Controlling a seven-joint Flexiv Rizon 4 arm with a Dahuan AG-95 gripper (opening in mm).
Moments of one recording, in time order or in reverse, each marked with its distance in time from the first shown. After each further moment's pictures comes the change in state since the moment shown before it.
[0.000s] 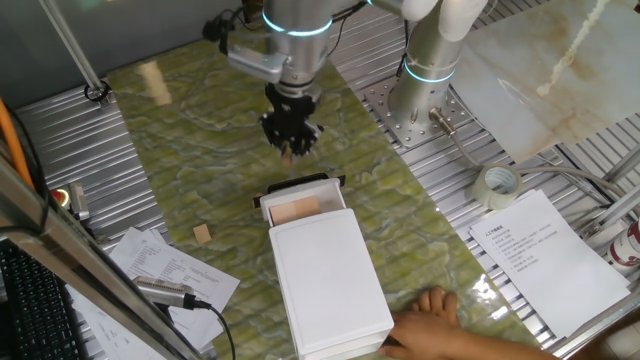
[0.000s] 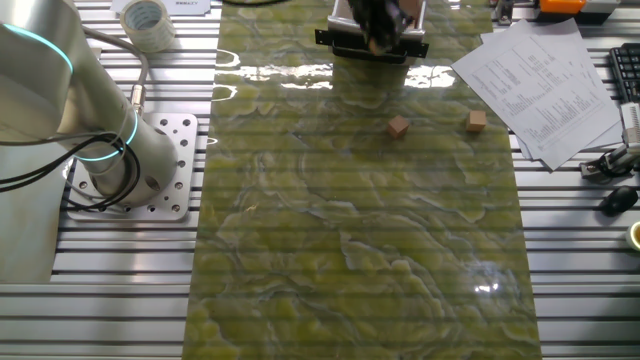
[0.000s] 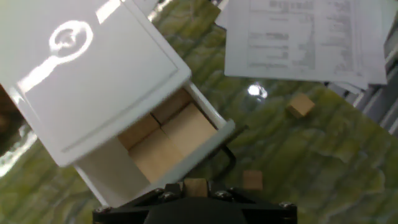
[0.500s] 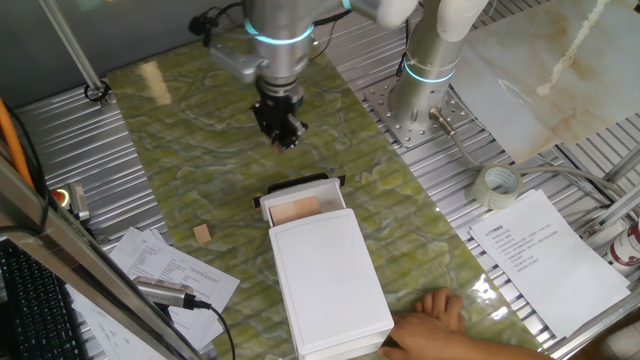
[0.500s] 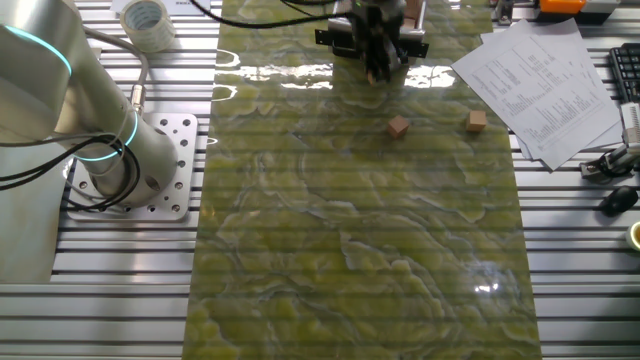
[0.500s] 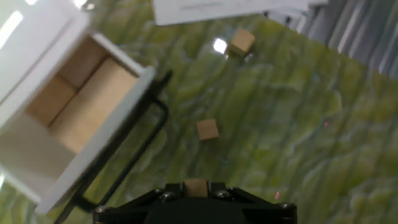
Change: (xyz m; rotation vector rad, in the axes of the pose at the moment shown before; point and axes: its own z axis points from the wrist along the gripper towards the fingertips) arm 0.014 -0.025 0.027 -0.042 0.091 0.248
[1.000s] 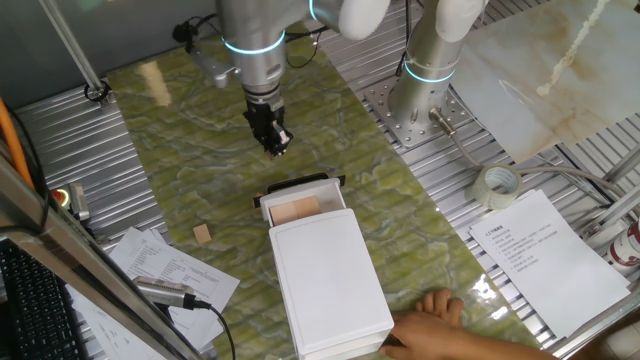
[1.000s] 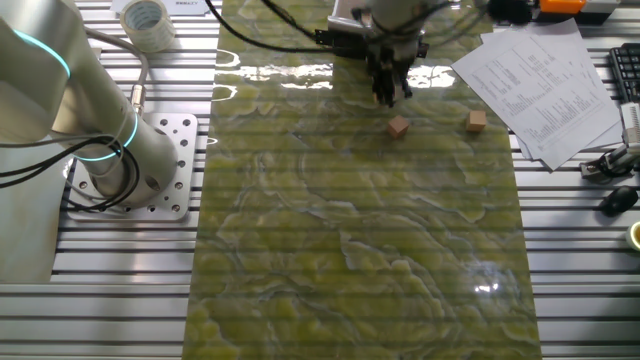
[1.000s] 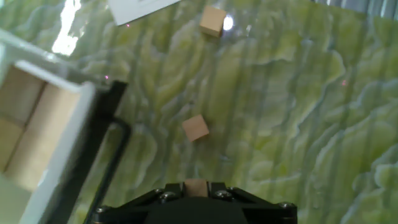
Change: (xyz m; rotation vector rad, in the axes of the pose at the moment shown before) arm -0.005 -0.017 0.035 -0.056 -0.011 0.152
